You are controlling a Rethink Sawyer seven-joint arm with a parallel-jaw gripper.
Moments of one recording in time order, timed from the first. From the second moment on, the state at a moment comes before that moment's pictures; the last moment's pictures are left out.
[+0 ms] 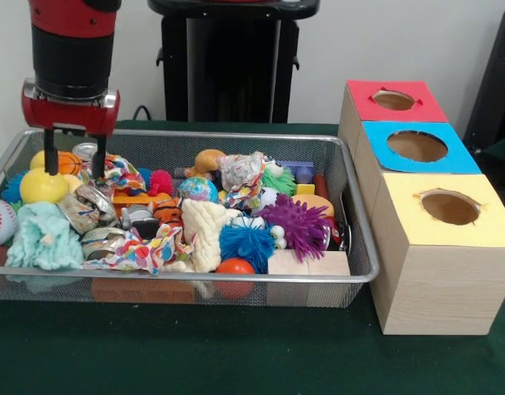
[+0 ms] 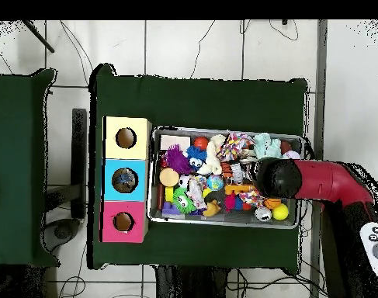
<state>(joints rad) -0.71 -0.66 0.30 1.54 -0.61 0.68 1.58</state>
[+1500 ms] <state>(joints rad) -0.80 -0.44 0.43 1.33 -0.66 0.69 1.55</state>
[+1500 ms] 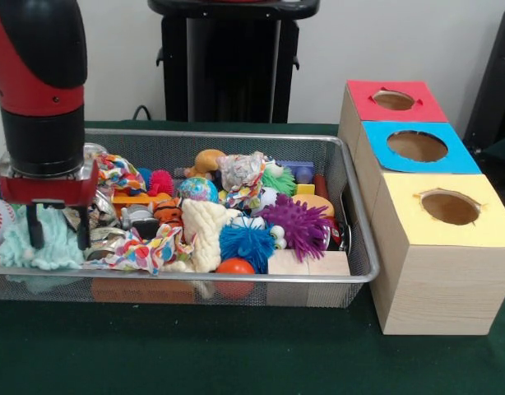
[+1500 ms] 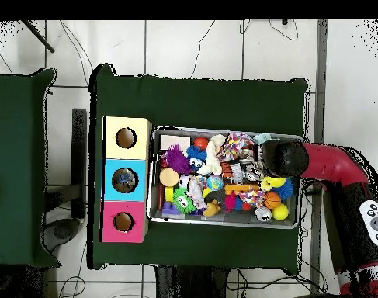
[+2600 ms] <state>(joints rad) -0.67 -0.35 0.29 1.36 -0.66 0.39 1.54</state>
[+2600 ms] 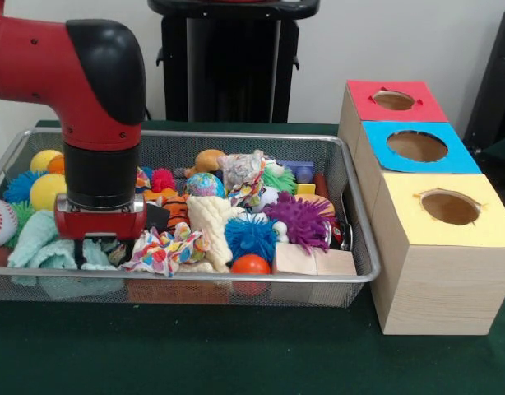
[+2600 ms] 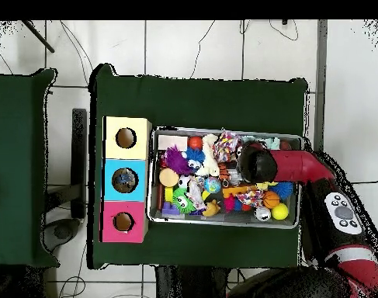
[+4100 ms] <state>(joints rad) -0.51 -0.32 0.02 1.44 -0.31 0.13 1.67</state>
